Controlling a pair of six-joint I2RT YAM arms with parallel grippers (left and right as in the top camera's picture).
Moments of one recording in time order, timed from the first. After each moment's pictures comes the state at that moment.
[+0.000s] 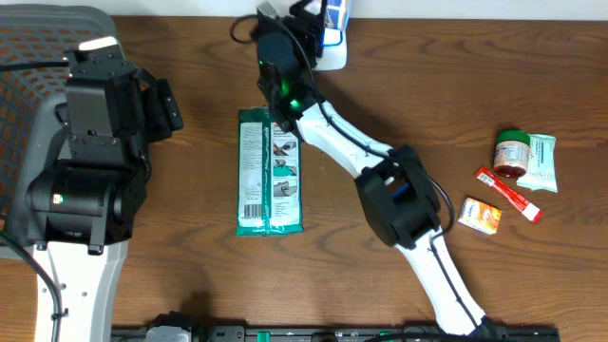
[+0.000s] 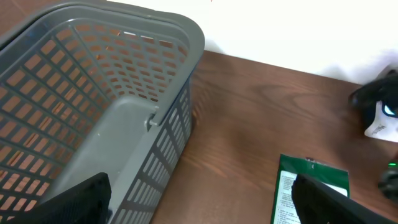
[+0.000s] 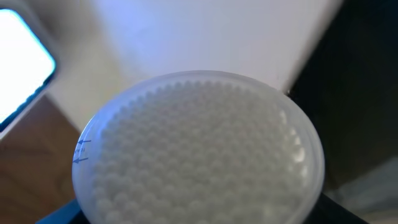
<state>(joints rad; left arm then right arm) -0.11 1.20 1.53 -0.97 -0.40 -0.23 0.64 2.55 2.06 0.52 1.13 -1.64</state>
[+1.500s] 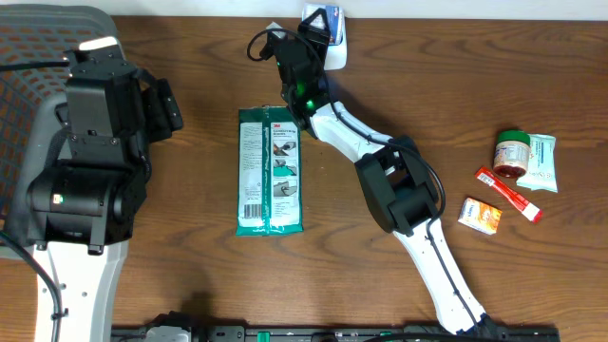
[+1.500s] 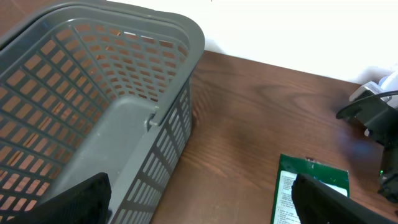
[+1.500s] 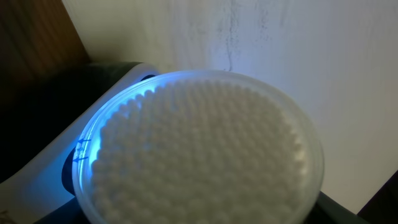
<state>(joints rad) -0.11 1.20 1.53 -0.97 -0.40 -0.23 0.58 2.63 2.06 0.41 0.83 -1.31</state>
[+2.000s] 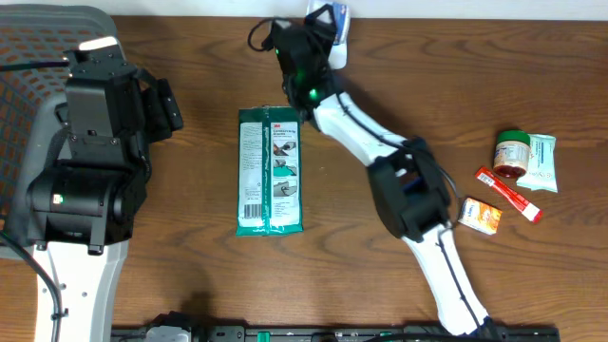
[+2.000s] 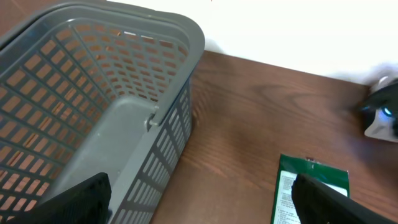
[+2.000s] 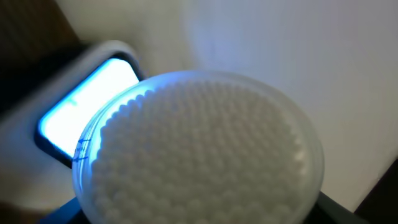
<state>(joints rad) -0.11 1.20 1.53 -0.97 -0.40 -0.23 0.58 2.49 2.06 0.11 0.85 -1.11</state>
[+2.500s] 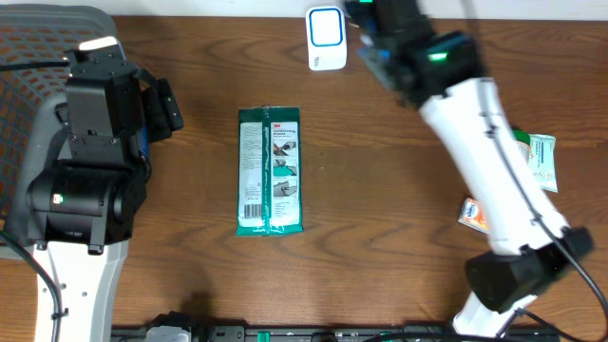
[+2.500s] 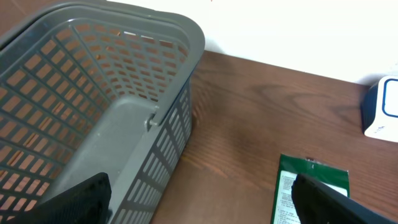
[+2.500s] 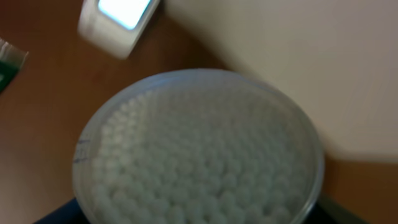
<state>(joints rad) -0.11 1.20 1.53 -0.97 -0.40 -0.23 0.40 1.87 2.08 -1.14 0.36 -0.32</state>
